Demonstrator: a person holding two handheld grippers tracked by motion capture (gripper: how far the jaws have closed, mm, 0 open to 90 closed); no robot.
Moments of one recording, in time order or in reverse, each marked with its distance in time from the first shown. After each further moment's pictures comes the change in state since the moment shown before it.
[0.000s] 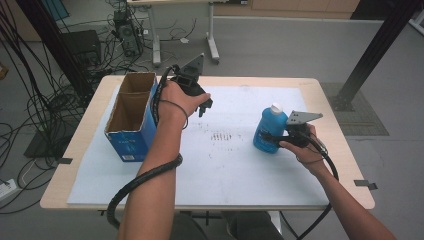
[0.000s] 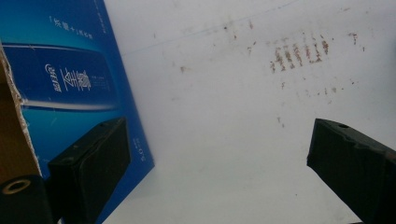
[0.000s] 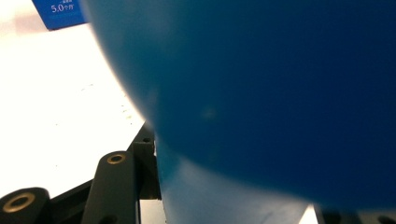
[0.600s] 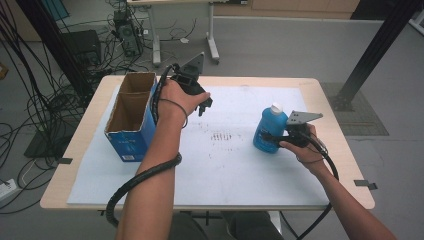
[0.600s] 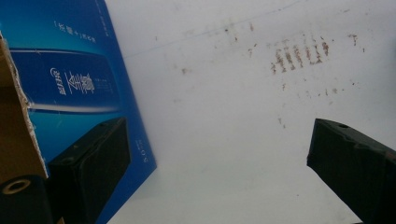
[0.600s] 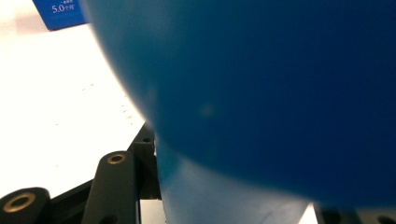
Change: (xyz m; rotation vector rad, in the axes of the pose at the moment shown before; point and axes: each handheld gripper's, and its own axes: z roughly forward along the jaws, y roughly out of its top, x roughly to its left) left arm 0.001 0.001 -0.002 -0.004 0.002 0.006; right arm -0.001 0.000 0.000 -0.002 0.003 -0.001
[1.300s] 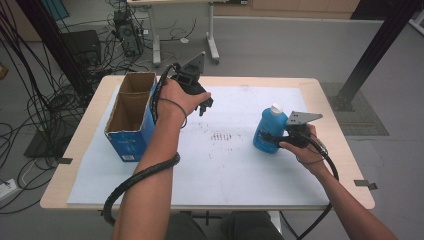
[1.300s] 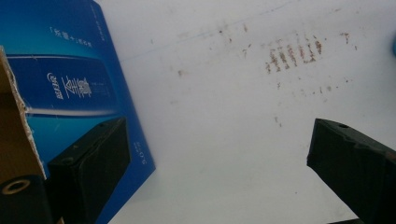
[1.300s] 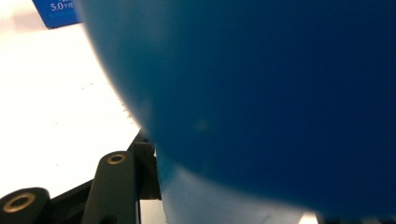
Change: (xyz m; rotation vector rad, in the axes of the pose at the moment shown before) left arm -0.003 0.000 -0.004 -0.008 -0.016 0.033; right arm 0.003 0.001 -0.001 0.007 -0.011 -0.004
